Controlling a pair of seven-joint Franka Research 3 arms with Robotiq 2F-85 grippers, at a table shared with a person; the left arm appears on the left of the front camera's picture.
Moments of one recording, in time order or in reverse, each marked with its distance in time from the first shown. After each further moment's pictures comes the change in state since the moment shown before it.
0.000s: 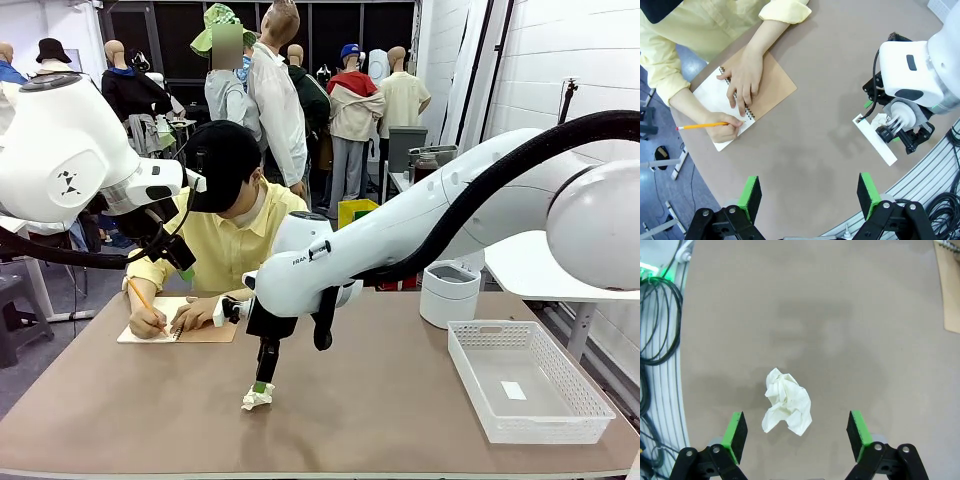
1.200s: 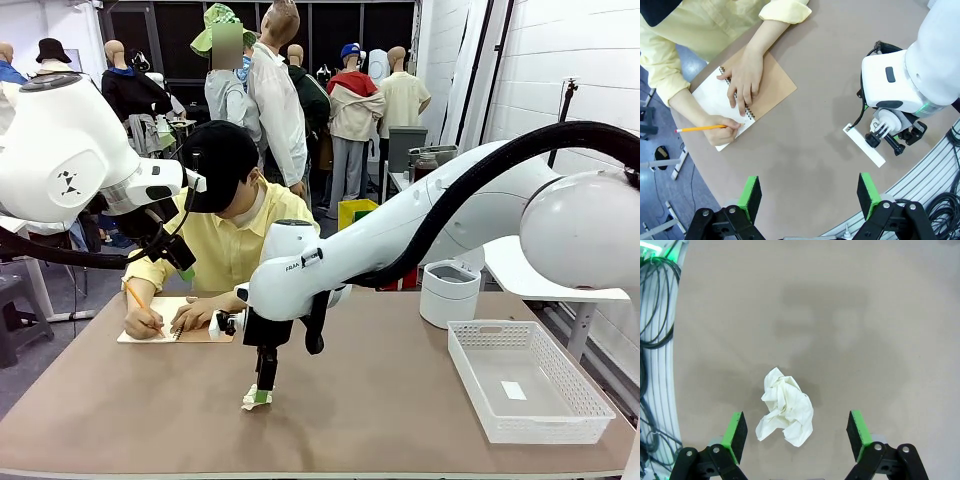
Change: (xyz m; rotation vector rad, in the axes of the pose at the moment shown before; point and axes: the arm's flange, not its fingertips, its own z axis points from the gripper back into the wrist) left arm 0.000 0.000 0.000 0.000 0.000 0.000; right arm 0.004 -0.009 -0.023 0.052 0.074 0.061
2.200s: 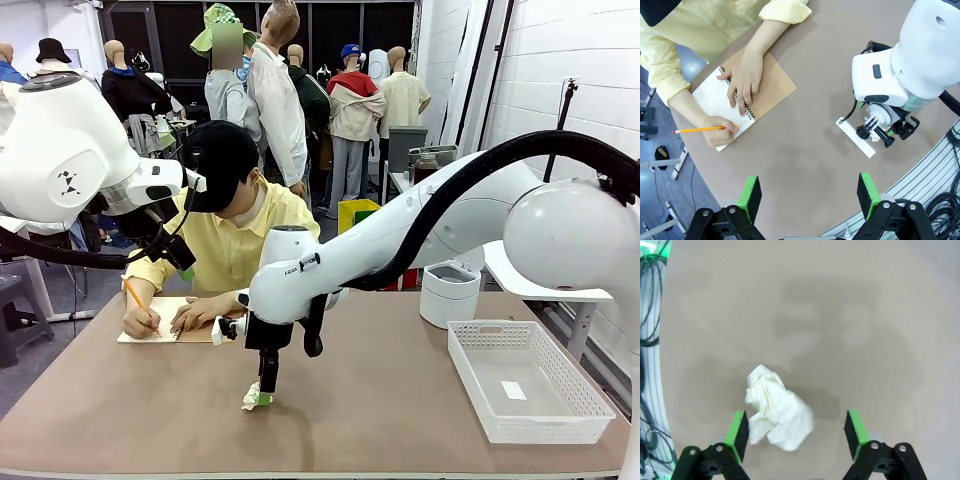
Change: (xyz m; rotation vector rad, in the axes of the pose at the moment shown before) left arm 0.000 0.000 0.000 0.000 0.000 0.000; right arm -0.004 -0.015 -0.015 0.023 0.025 -0.017
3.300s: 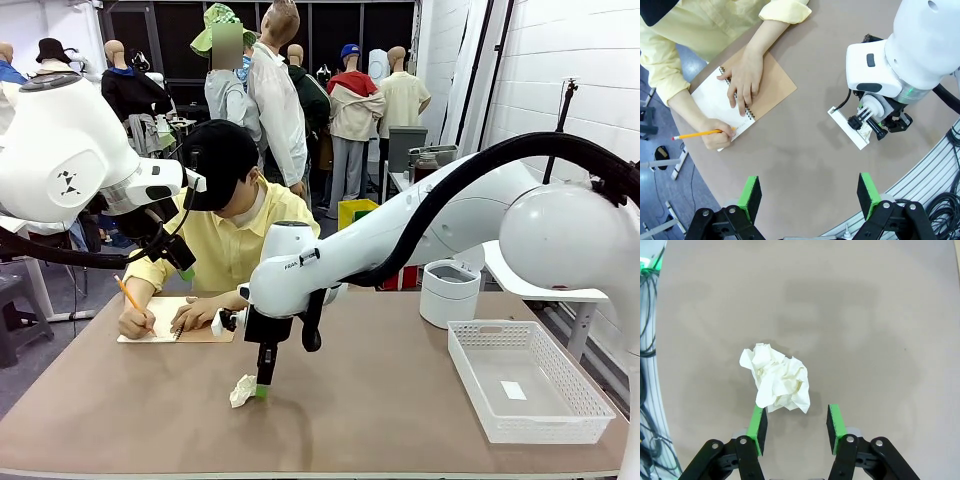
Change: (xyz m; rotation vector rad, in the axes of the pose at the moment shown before) left arm 0.000 0.000 0.000 0.000 0.000 0.000; right arm 0.002 -0.013 0.010 -0.011 -0.019 -0.055
